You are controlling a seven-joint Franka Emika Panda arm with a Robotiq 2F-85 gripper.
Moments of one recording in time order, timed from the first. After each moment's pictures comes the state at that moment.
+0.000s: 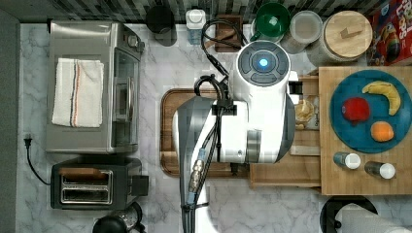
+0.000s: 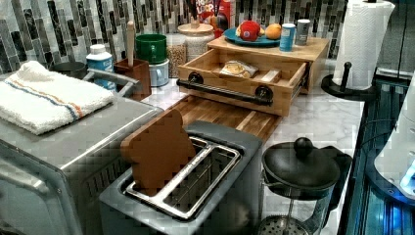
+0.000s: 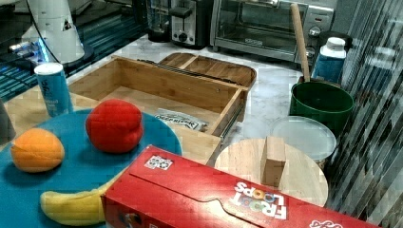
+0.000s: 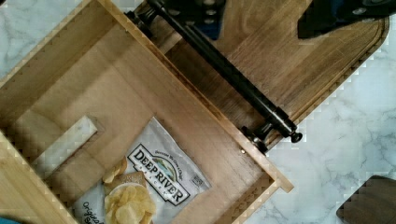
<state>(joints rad) -0.04 0.05 -0.02 -1.86 -0.05 0.26 -0.07</state>
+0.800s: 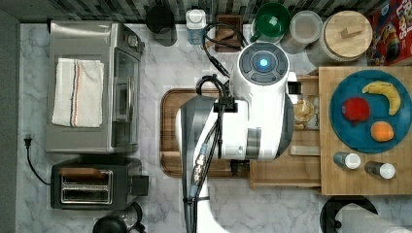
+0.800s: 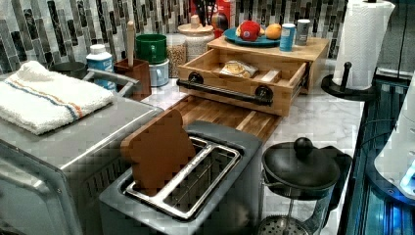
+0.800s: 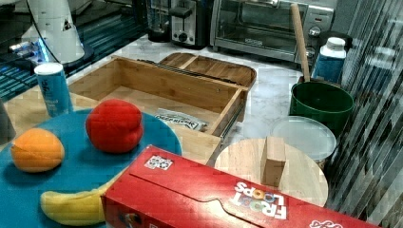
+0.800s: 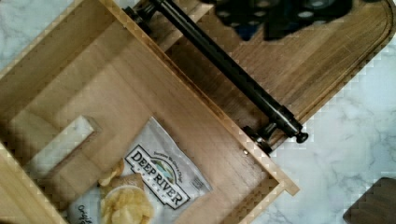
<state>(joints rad) -0.05 0.07 -0.02 -1.88 -0.04 0.30 -0.07</state>
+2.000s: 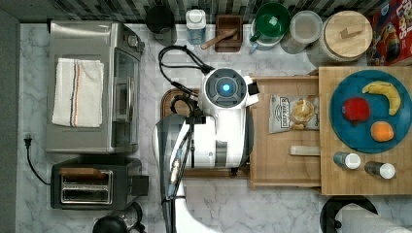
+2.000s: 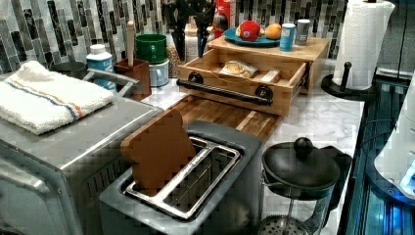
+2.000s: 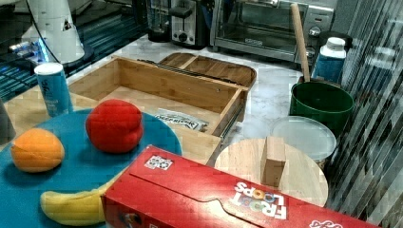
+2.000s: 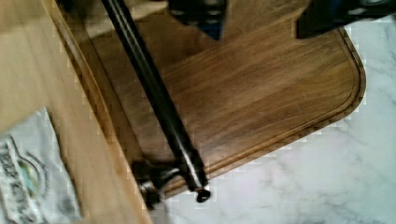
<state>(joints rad) -0.04 0.07 0.08 -2.10 0.06 0.56 -0.37</state>
